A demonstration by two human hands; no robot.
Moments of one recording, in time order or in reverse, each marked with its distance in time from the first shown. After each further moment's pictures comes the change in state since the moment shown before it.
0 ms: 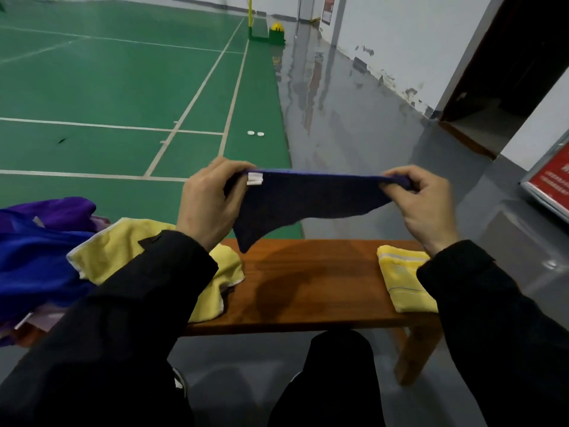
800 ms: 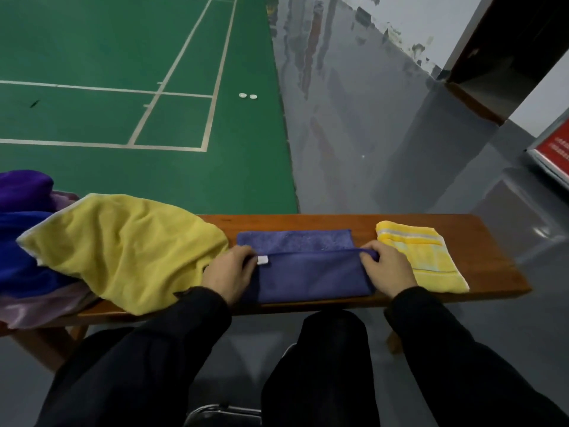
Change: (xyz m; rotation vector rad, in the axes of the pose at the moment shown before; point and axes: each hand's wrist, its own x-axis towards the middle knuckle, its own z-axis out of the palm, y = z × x) left_hand -0.157 -0.059 0.121 0.107 -0.620 -0.406; right_hand -0.100 0.165 0.037 -0.531 -0.376 0.435
